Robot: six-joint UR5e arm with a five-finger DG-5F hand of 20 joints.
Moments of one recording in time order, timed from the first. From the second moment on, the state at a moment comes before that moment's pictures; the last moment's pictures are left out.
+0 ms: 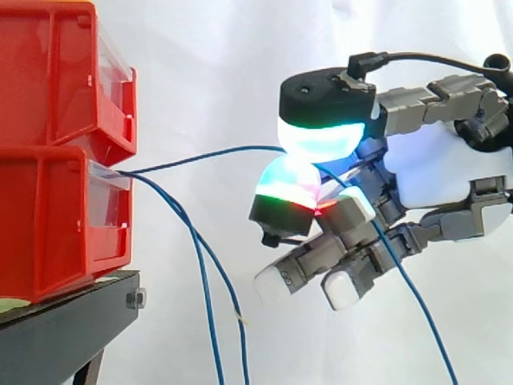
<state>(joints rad) 0.17 -2.24 -1.11 -3.08 -1.23 -0.12</state>
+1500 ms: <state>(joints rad) 0.16 -2.06 -1.51 -2.74 -1.33 -0.05</state>
